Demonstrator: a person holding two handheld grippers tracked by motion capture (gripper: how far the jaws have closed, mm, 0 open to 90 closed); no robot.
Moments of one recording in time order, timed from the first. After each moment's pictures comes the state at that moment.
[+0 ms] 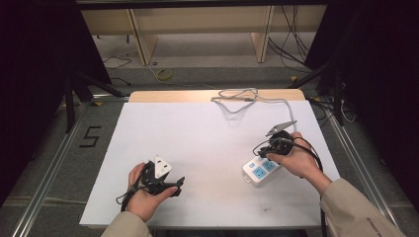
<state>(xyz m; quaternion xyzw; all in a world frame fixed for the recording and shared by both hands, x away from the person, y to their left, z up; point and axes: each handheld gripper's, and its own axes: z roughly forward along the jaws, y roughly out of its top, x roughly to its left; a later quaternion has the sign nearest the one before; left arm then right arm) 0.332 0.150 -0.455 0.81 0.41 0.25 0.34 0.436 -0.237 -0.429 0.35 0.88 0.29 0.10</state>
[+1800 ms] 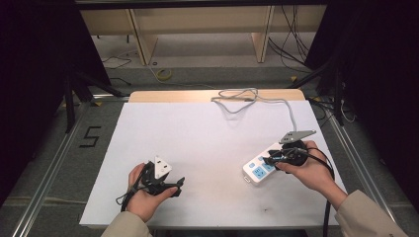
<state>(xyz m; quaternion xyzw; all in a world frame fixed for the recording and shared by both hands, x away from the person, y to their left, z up) 0.331 0.150 -0.455 0.81 0.41 0.25 0.34 0.398 -0.260 -0.419 0.35 0.86 0.36 0.11</state>
